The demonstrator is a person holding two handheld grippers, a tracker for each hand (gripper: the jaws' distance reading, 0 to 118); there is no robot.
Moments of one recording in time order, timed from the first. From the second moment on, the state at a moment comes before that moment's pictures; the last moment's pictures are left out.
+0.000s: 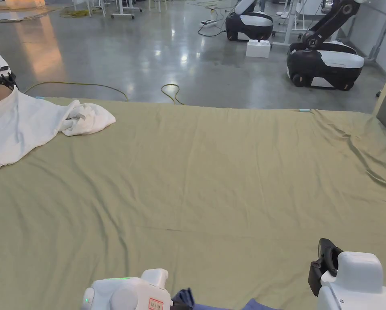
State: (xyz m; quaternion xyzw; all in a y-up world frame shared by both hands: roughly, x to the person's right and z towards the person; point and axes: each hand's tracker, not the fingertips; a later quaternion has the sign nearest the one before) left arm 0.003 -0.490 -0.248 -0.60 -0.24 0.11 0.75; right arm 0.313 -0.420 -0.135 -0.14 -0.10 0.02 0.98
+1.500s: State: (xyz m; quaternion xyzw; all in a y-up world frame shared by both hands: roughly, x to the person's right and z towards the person) left arm -0.189 -0.530 -0.241 -0.54 -0.21 0.28 0.77; right arm 0.304 -0.420 -0.136 -0.14 -0.09 0.01 0.99
